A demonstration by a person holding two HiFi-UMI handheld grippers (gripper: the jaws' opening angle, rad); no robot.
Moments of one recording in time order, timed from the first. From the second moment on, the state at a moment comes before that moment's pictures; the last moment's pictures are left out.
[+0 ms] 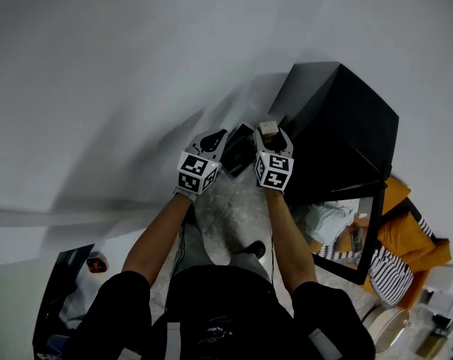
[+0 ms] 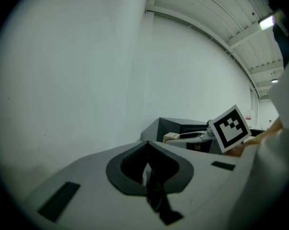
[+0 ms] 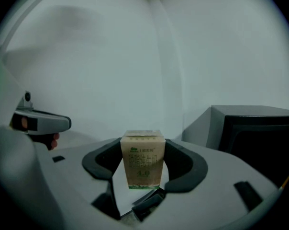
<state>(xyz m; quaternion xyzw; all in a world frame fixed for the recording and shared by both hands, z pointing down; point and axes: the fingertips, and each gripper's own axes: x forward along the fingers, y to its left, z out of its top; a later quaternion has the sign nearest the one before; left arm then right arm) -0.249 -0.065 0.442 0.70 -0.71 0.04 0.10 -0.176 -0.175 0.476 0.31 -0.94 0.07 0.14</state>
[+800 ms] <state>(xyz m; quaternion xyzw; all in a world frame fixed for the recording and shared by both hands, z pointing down) -0.259 -0.060 0.604 0.68 -0.70 0.05 0.19 -0.192 -0.154 0.645 0.26 -0.94 0.10 0.20</state>
